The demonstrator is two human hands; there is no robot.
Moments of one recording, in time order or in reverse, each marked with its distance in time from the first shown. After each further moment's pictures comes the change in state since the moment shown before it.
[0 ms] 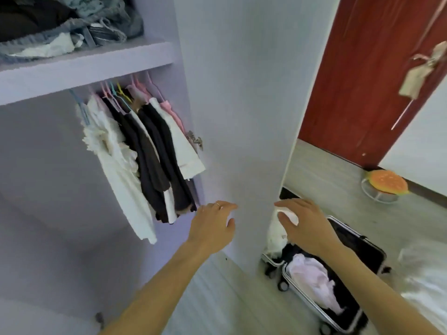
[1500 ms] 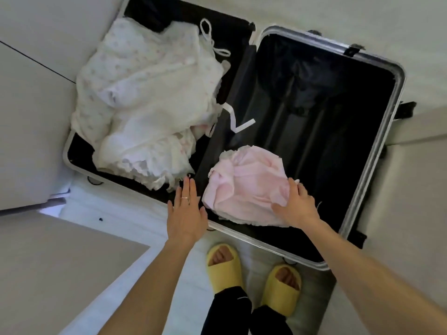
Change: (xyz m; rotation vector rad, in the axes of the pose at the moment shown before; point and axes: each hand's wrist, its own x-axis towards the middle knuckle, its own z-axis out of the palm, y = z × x) left_hand 0.270 0.066 0.872 0.210 -0.698 -0.078; right_hand -0.092 0.770 0.485 0.134 -0.657 1.224
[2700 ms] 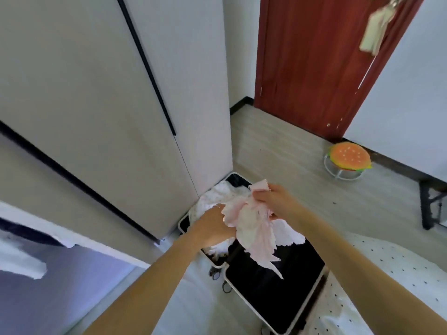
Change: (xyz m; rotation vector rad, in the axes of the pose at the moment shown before) left_hand -0.418 0.114 -0.528 -0.645 0.079 0.150; right_hand -0.566 -0.167 -0.410 0.540 -0.133 -0.681
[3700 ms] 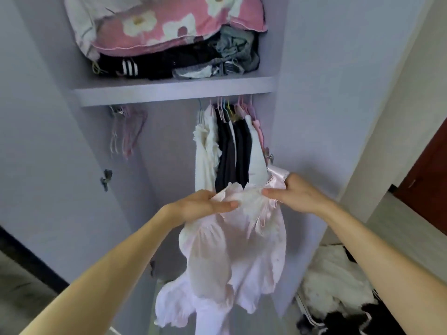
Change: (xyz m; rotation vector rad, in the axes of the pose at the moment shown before) left_hand -0.528 -0.224 -0.185 -0.312 0.472 -0.202; right_hand -0.245 -0.174 0.401 -0.721 -0.431 -0.803
